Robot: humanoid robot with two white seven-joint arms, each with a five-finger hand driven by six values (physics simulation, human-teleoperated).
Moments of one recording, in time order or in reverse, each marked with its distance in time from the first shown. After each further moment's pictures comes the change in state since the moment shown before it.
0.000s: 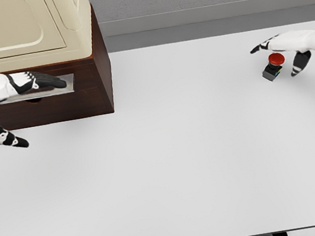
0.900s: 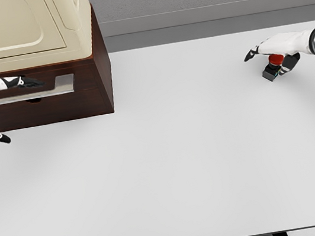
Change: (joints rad) left arm 0.070 -0.045 0.114 0.113 0.014 0.341 -0.177; right arm -0.025 0.044 0.021 0.028 0.053 -0.035 0.000
